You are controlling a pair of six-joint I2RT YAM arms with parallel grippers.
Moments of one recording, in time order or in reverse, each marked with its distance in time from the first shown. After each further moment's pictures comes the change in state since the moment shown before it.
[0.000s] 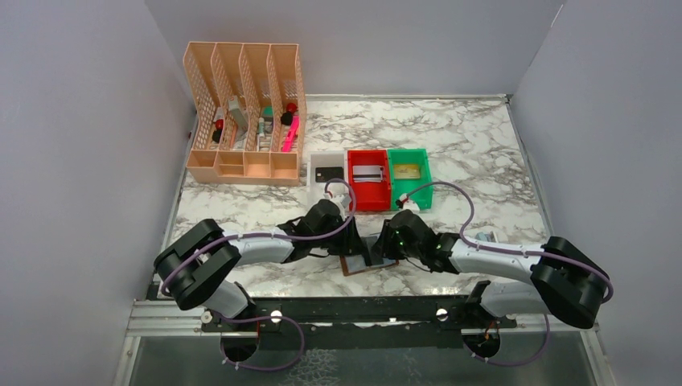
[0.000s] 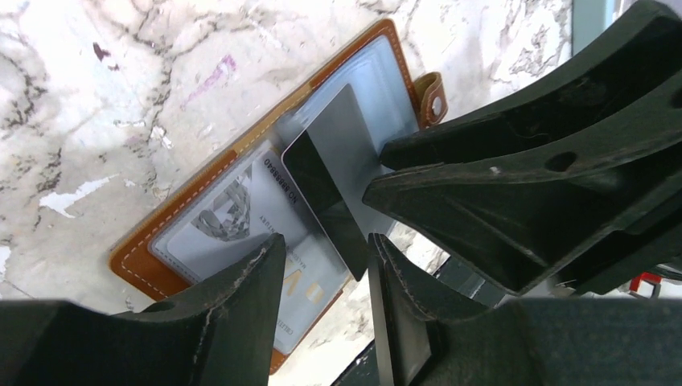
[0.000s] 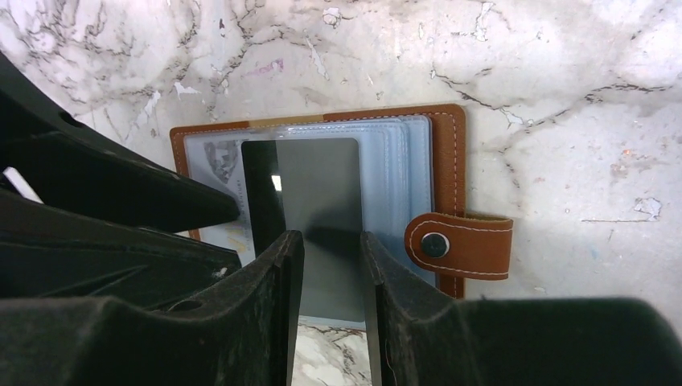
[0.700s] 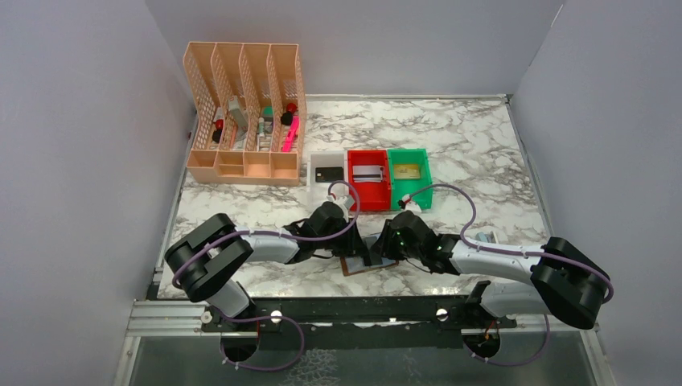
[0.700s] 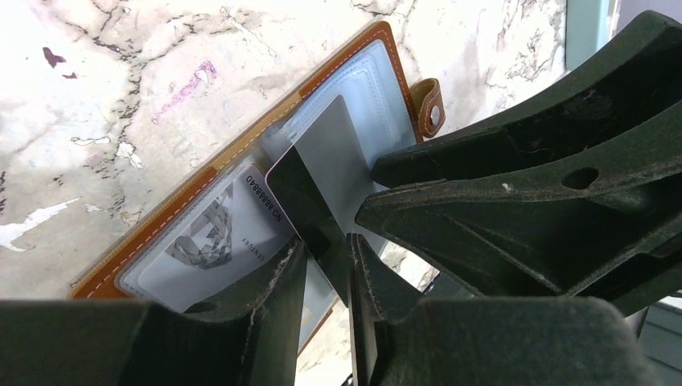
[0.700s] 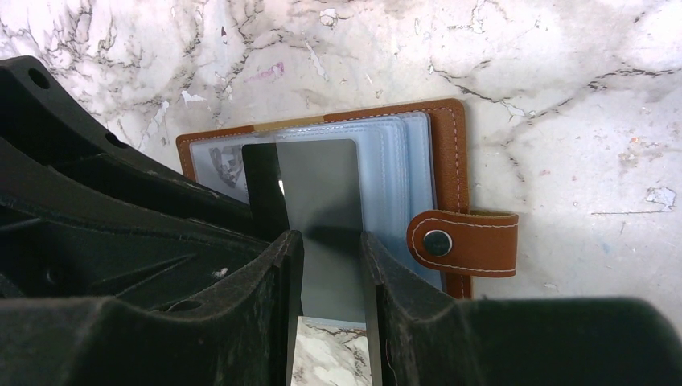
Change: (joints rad) left arm -0.024 0.077 -0.011 0.096 0.000 -0.047; right arm 0.000 -0.010 -0.027 0.040 0.002 0.072
